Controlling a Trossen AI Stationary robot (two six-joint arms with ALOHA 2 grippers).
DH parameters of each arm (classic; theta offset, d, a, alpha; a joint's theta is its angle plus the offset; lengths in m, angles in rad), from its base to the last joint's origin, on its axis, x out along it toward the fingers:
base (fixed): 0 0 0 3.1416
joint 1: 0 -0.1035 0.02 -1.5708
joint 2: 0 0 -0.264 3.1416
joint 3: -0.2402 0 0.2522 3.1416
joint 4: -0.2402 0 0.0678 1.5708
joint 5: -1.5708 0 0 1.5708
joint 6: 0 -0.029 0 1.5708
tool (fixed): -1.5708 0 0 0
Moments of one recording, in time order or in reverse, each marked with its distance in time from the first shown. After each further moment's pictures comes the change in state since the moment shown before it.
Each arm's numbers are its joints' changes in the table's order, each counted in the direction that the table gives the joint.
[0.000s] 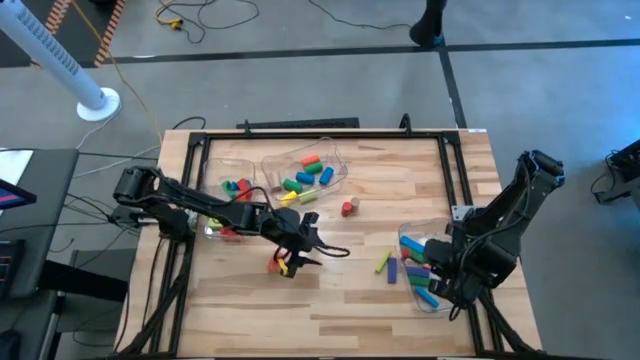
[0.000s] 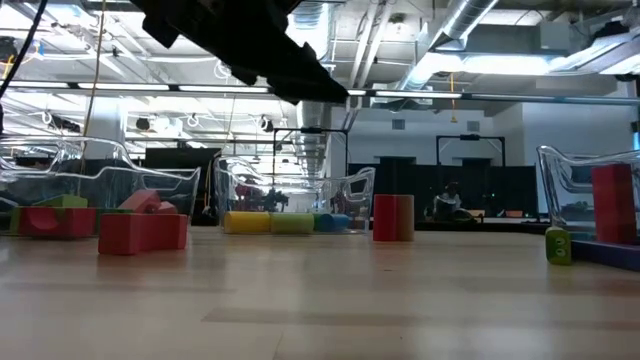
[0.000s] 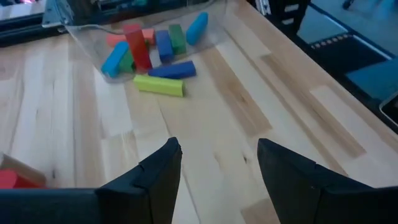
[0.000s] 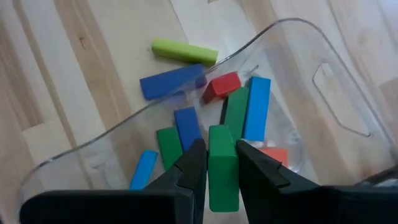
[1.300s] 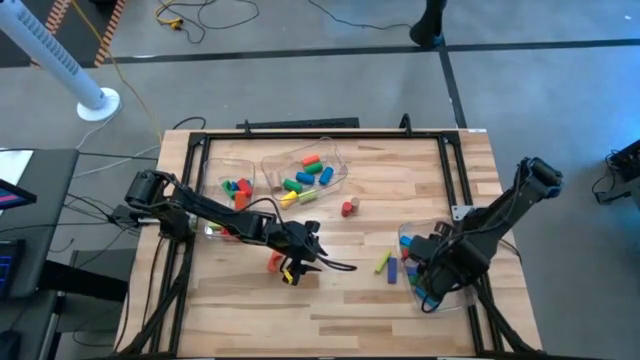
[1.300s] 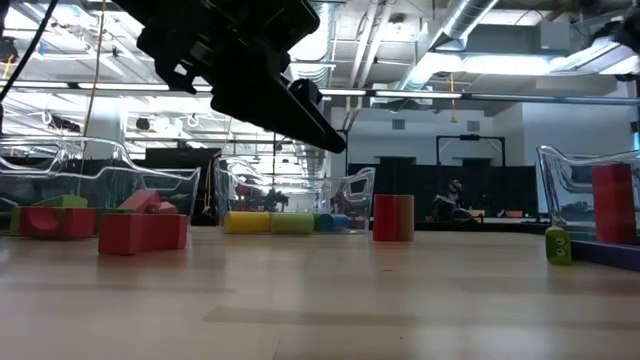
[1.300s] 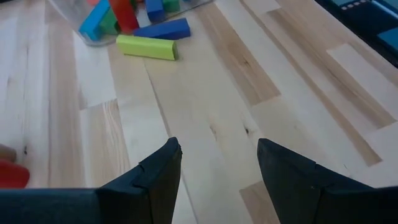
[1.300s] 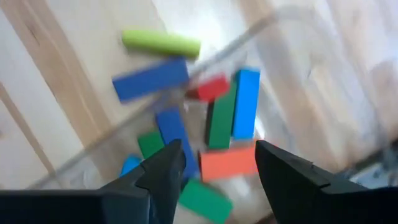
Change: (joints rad) left arm 0.046 -0.107 -0.001 0.007 -0.077 -0.006; right arm 0.159 -0.105 -0.033 -0.013 -0.110 0.087
